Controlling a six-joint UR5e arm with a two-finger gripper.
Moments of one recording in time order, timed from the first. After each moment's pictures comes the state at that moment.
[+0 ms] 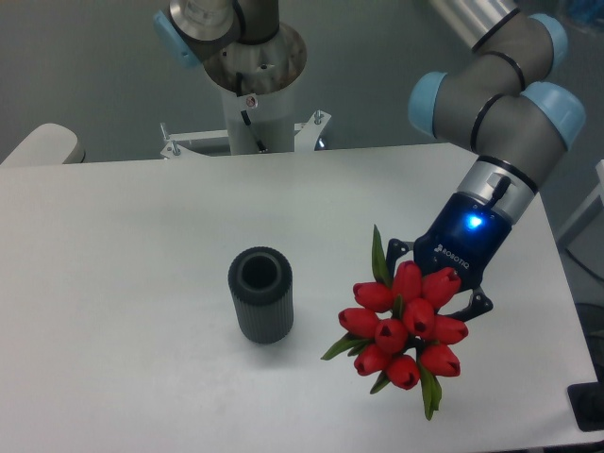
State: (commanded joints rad) arm 2.75 -2.05 -1.41 -0.89 0.43 1.09
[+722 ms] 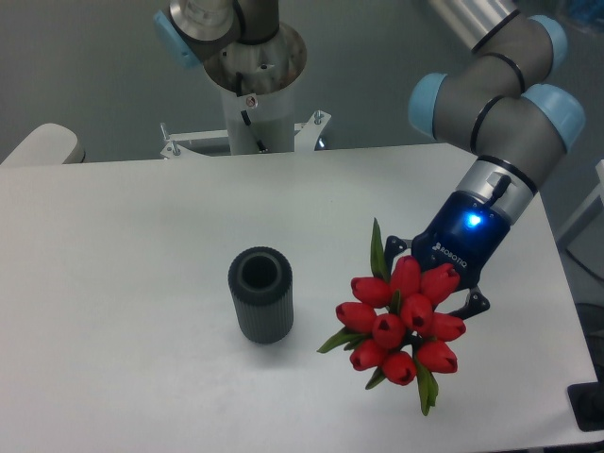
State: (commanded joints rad) arm 2.74 -2.04 -1.44 -0.89 0.34 1.09
